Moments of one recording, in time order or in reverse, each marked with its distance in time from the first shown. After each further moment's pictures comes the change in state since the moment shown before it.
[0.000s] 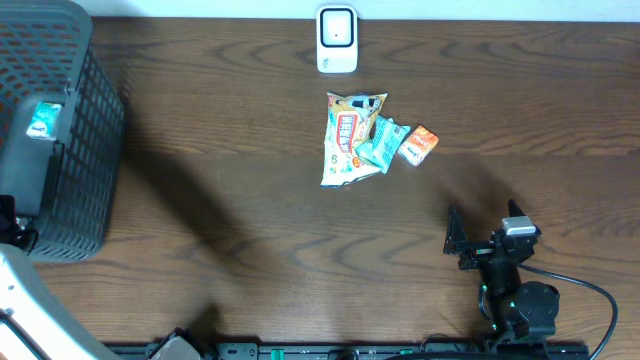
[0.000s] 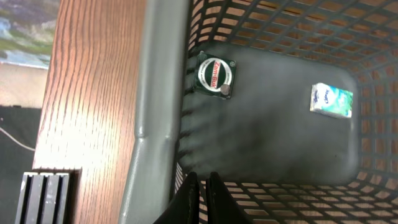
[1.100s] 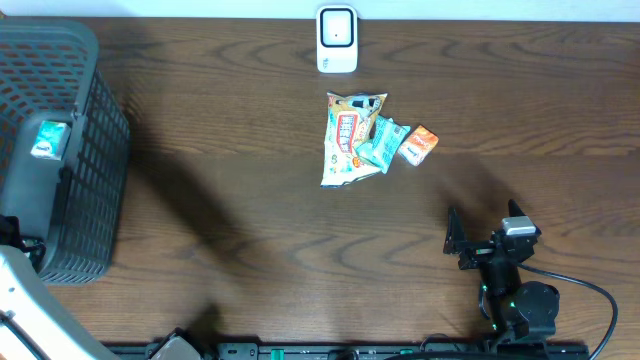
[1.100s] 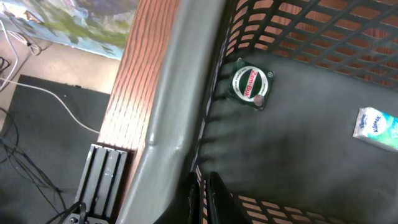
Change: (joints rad) left arm 0.000 -0.006 0.010 -0.167 -0.152 -0.114; right arm 0.000 0.000 0.000 0.000 0.000 0.000
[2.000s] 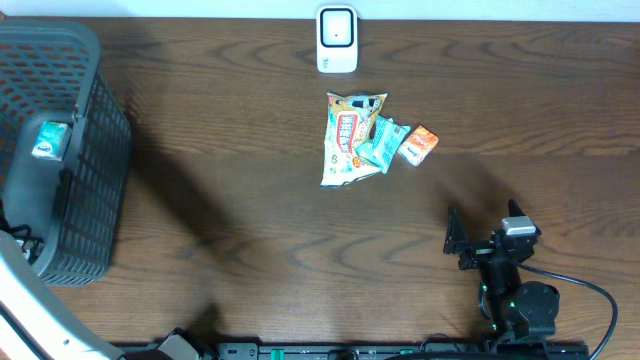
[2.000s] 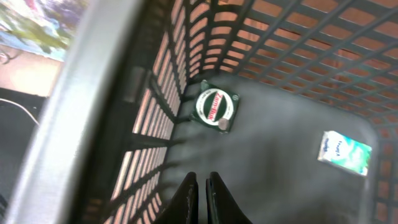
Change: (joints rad) left arm 0.003 0.082 -0.005 0.174 0.001 0.002; right arm 0.000 0.000 0.000 0.000 0.000 0.000
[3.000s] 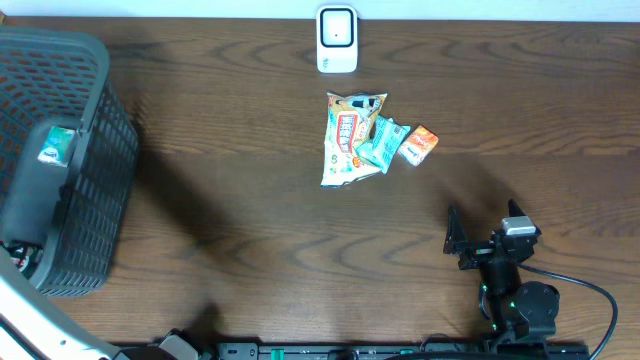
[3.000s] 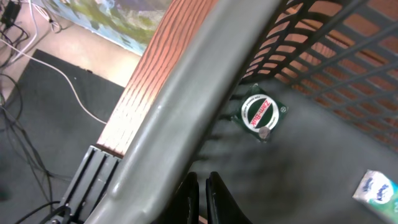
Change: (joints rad) left arm 0.082 0.000 0.000 -0.127 -0.037 -0.121; right arm 0.000 0.000 0.000 0.000 0.000 0.000
